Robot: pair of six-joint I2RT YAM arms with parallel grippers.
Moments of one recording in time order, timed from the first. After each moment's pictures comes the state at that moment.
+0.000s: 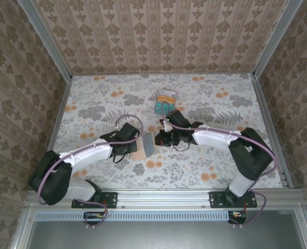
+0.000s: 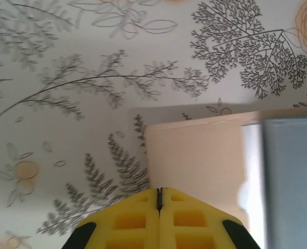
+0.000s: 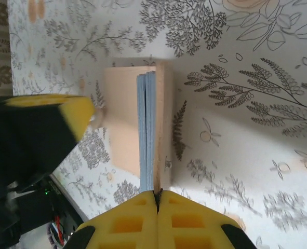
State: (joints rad) left arm -0.72 1.35 0.69 -0.47 -0.18 -0.75; right arm 0.68 1.65 0.97 -0.22 -0.45 0.71
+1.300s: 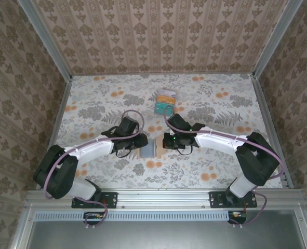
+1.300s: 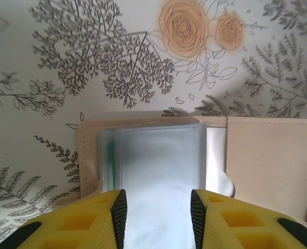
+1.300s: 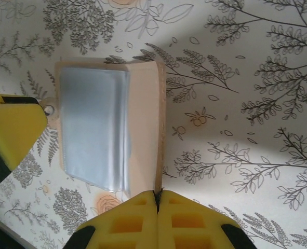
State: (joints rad) left arm -0.67 1.42 0.70 -0.26 0.17 -0.77; right arm 0.72 1.60 0.95 -0.40 -0.19 0.77
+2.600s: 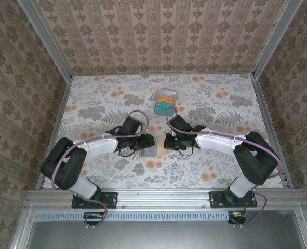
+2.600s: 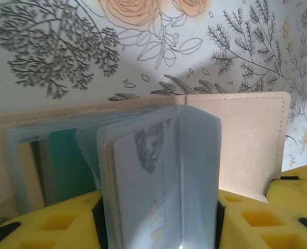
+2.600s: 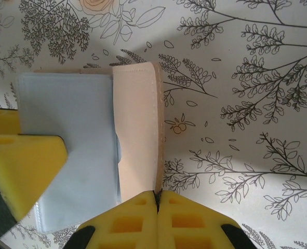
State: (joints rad) left arm -0.68 1.52 0.71 -0.15 0.34 -0.77; right arm 0.70 1.61 0.91 -0.34 -0.18 0.80
